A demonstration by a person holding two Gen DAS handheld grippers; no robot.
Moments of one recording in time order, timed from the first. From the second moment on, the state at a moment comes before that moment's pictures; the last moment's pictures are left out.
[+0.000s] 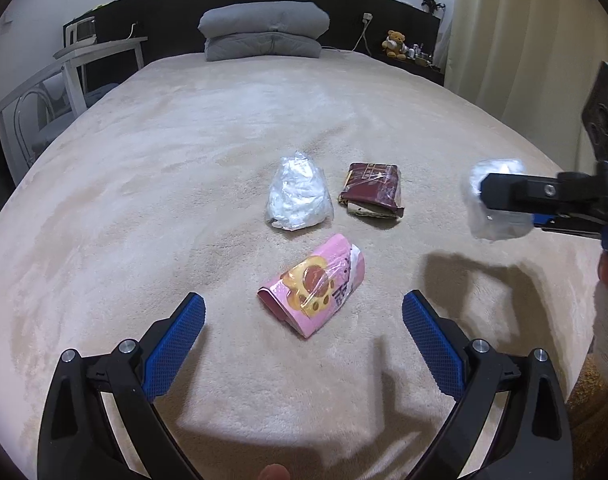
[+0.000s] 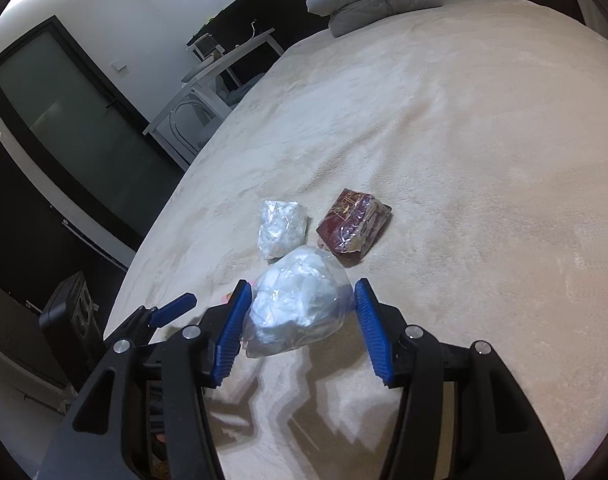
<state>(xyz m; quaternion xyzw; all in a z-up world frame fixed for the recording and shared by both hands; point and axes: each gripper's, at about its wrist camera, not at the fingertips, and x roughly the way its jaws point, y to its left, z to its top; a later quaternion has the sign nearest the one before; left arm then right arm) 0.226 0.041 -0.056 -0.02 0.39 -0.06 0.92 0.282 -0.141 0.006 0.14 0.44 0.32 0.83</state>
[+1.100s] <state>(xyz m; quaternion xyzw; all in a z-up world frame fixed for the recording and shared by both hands) 0.262 0.035 -0.055 -0.15 0.41 0.07 0.90 0.277 -0.185 0.006 0.14 0.44 0.31 0.83</state>
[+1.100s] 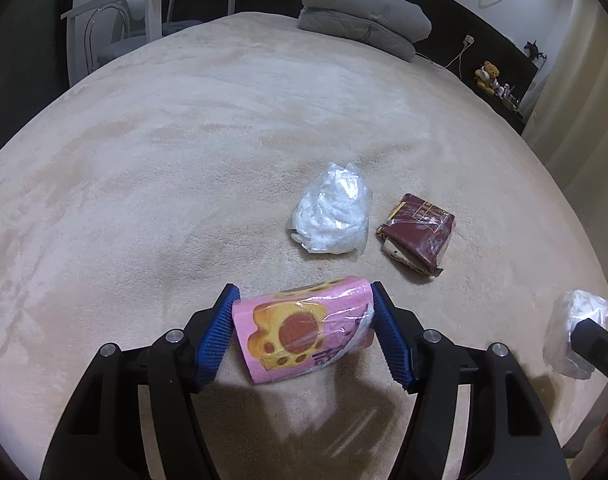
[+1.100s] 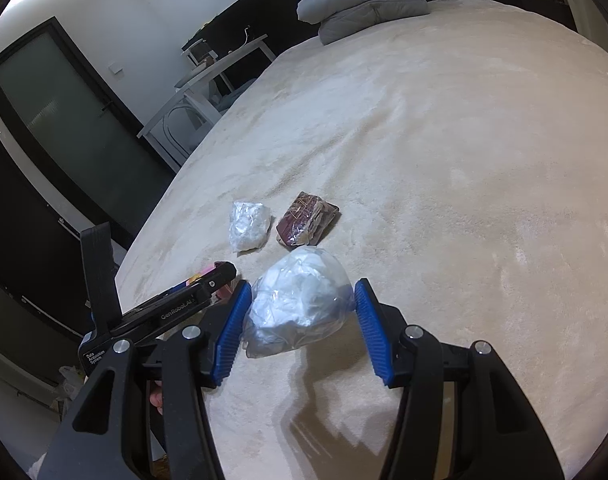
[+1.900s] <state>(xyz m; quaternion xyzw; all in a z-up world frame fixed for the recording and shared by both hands) 0.166 -0.010 -0.002 -0.17 0.33 -0.03 0.93 0.215 -0.215 0.024 0.15 0.40 0.30 0.85</state>
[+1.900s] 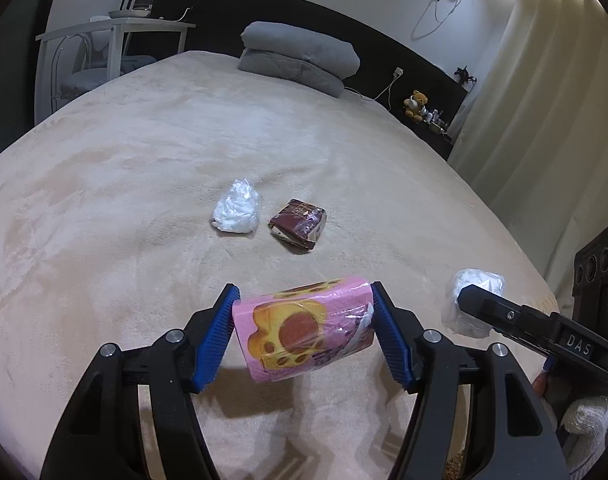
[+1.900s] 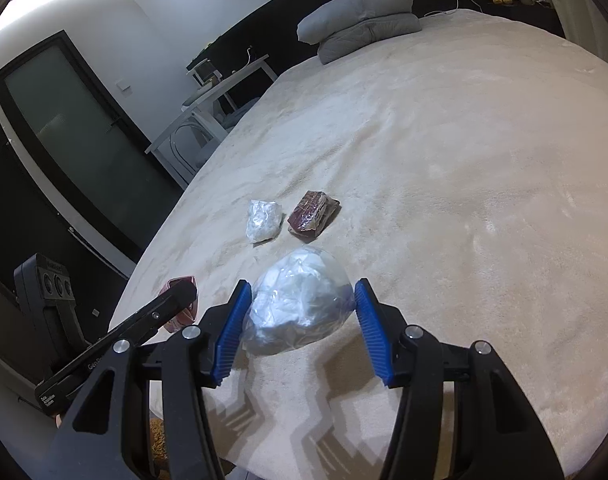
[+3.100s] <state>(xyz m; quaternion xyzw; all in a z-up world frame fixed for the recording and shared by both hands) 0.000 -0.045 -0.012 -0.16 0.28 -0.09 0.94 0.053 -0.244 -0.003 0.13 0.39 0.30 0.86</state>
